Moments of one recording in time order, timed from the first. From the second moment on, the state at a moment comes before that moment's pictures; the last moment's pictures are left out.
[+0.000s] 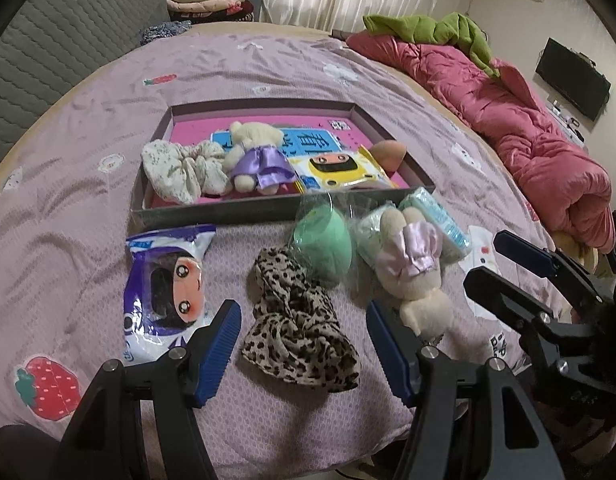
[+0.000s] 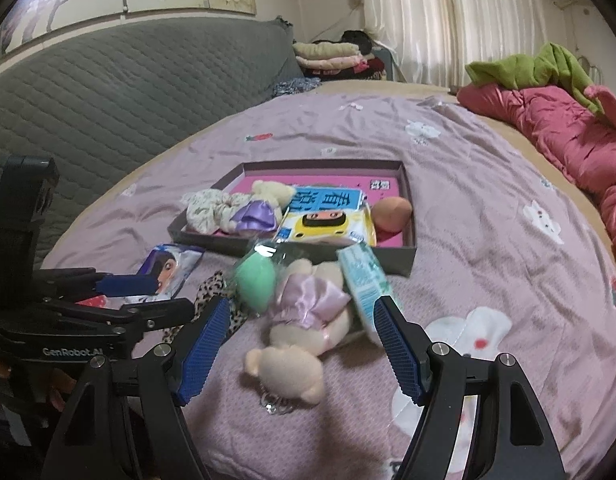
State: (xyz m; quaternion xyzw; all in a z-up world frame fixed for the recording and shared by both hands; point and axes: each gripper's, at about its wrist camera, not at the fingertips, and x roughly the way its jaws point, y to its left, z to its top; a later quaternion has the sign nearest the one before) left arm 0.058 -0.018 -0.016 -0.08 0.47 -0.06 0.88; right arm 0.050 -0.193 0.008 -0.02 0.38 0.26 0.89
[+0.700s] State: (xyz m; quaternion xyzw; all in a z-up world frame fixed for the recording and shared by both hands) left arm 0.066 -0.007 -0.036 -0.10 0.48 -0.07 0.87; right arm 0.060 -0.180 -0.029 -0.01 0.45 0.25 0.86
